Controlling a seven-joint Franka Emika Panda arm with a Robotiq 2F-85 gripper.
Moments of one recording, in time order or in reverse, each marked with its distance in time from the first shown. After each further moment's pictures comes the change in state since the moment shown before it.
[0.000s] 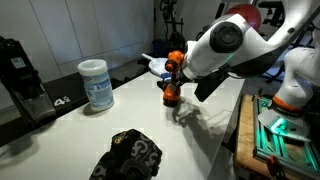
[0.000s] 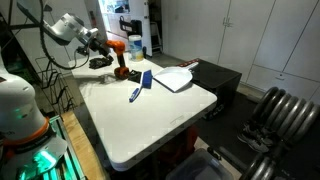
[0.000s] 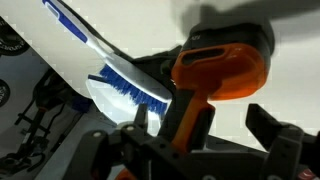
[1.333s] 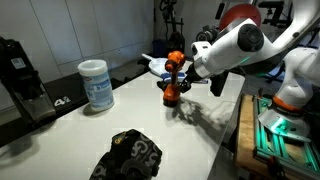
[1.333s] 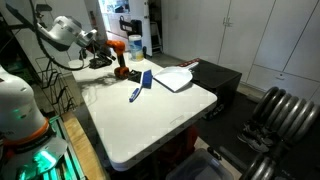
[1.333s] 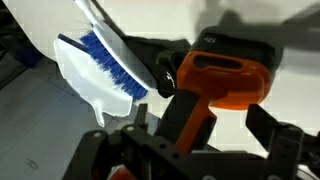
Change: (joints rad) arm -0.041 -0.158 -0.034 -0.214 -0.119 0.273 -0.249
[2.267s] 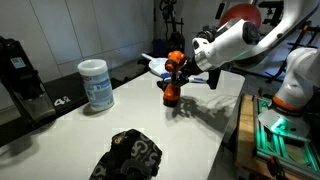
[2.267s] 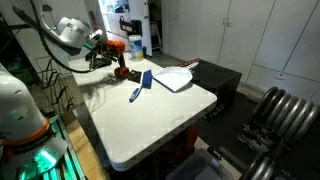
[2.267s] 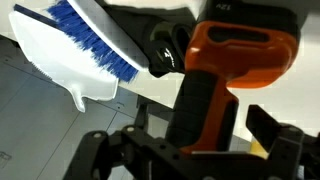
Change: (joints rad) arm -0.105 -0.047 -0.073 -0.080 -0.251 0.322 0.103
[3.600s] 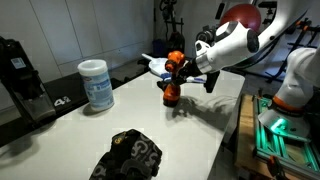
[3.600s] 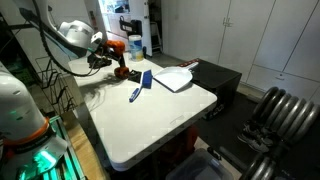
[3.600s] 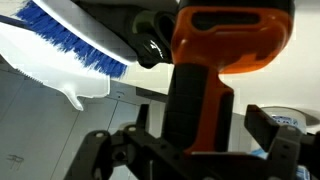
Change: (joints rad) arm -0.025 0.024 -0.006 0.002 -0.259 0.074 0.343
